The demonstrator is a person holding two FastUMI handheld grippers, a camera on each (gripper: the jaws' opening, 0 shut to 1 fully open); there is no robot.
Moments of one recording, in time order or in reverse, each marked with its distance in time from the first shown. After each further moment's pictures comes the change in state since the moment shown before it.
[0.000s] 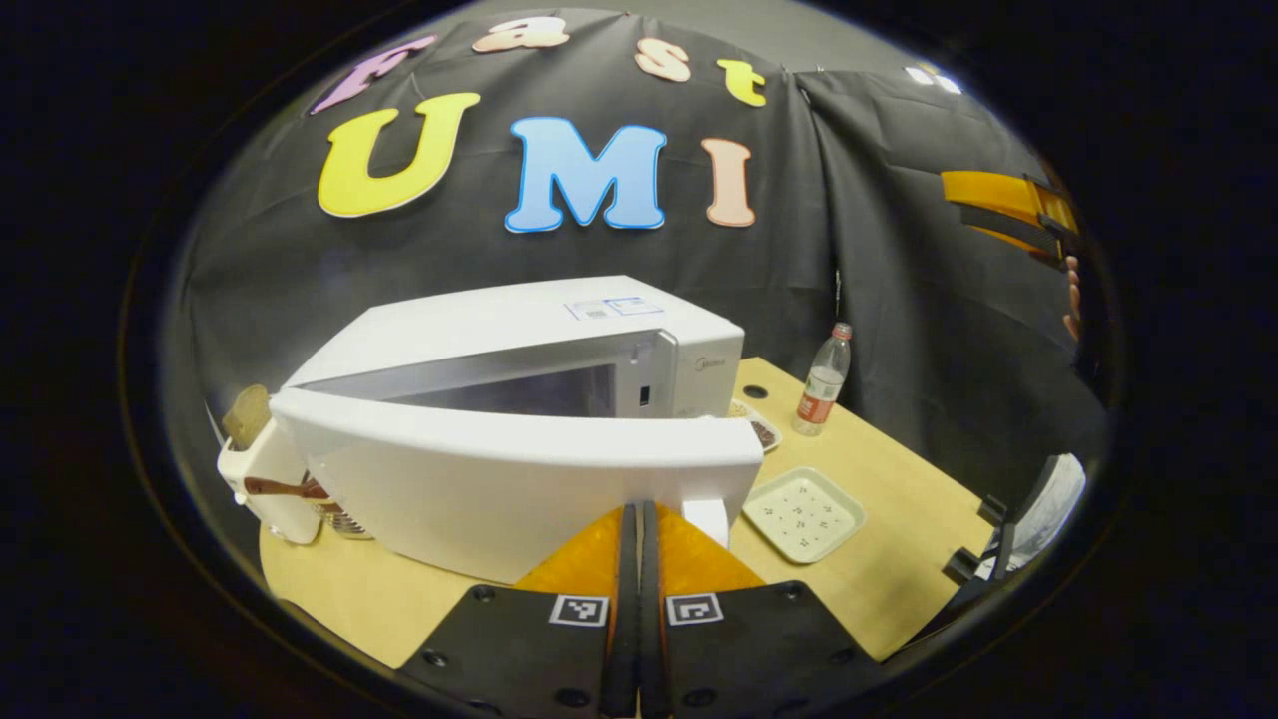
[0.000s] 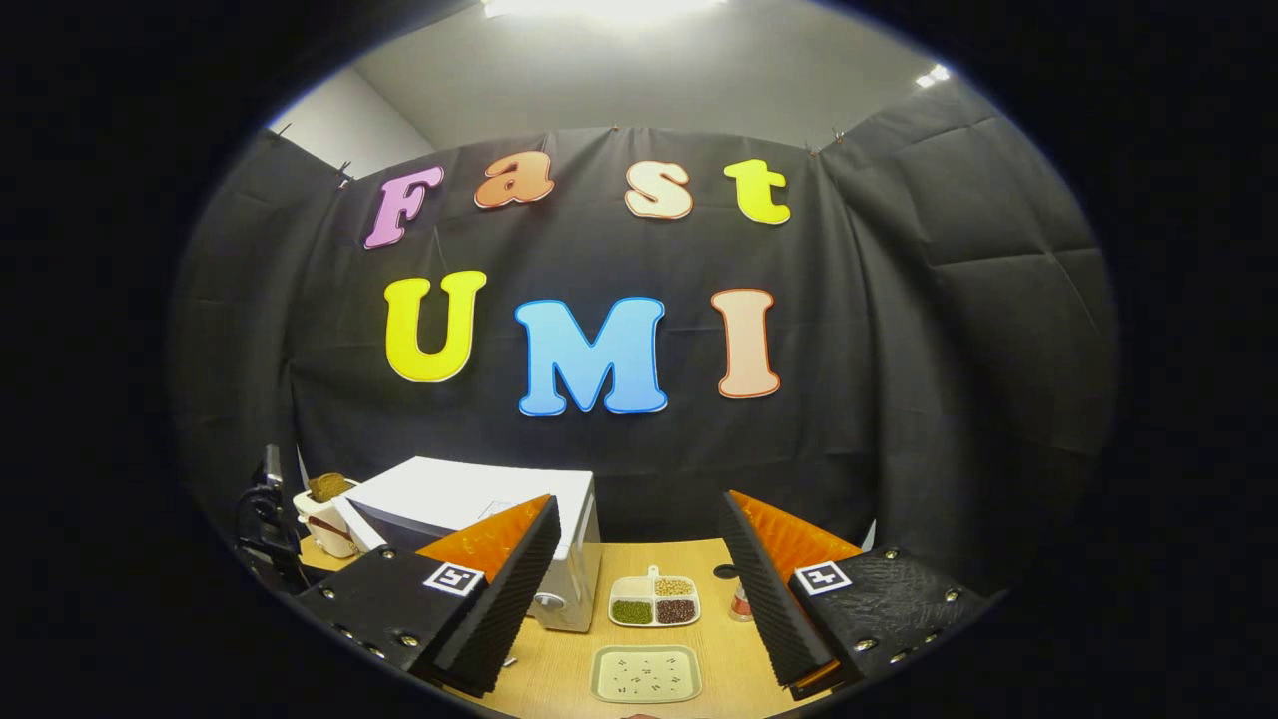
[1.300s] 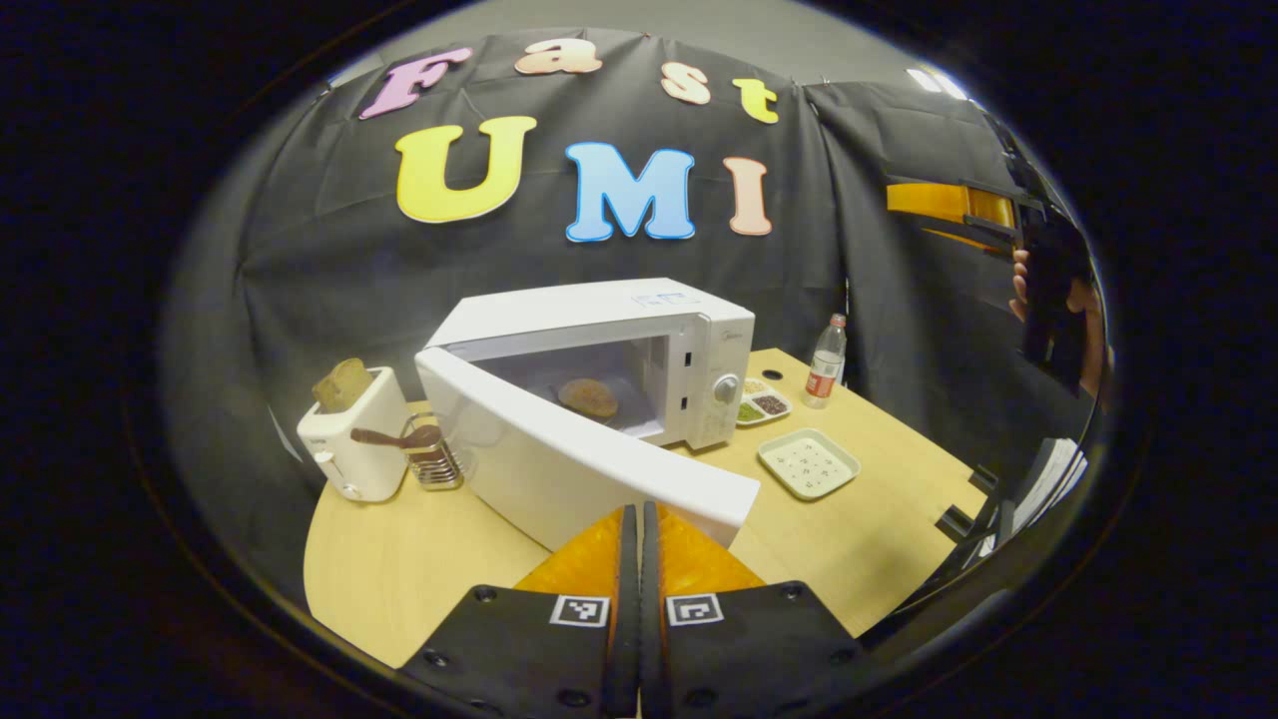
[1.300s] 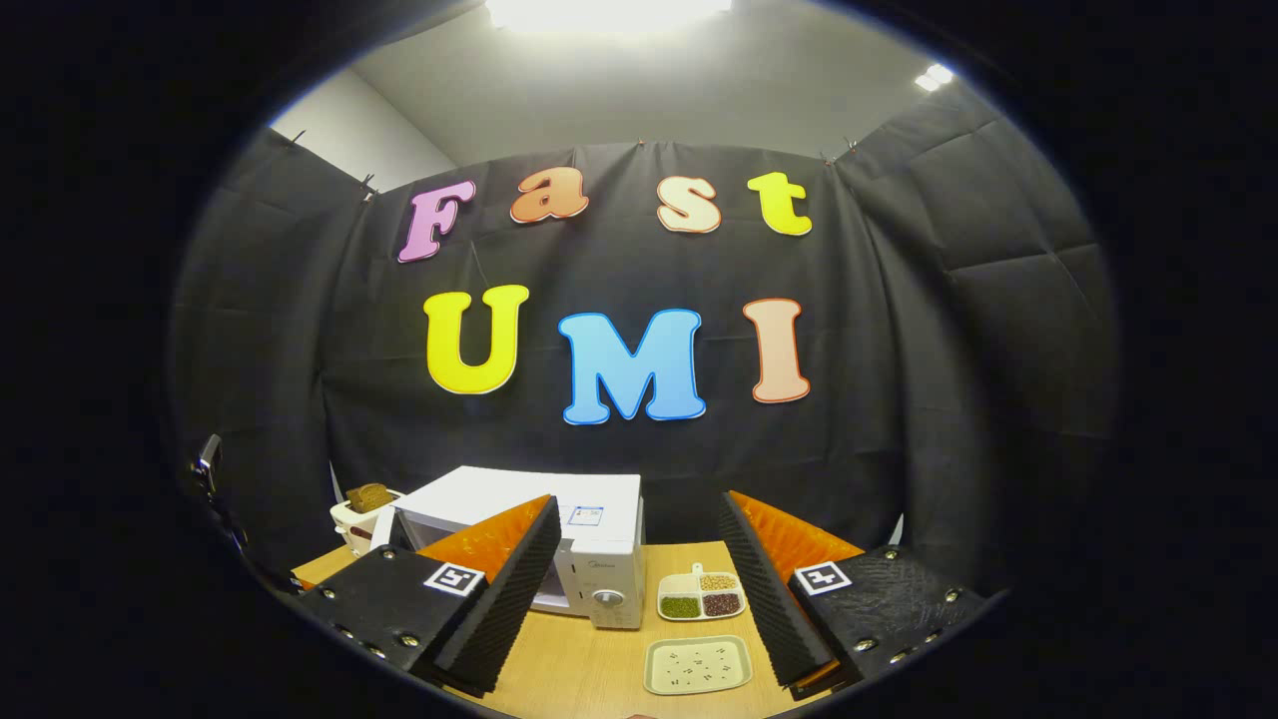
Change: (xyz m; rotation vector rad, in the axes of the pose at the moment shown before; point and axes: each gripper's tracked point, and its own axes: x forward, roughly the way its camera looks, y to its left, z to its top) left arm -0.150 0.029 -0.047 -0.001 -0.002 0.059; right arm -0.036 0.053 0.002 0.034 -0.035 0.053
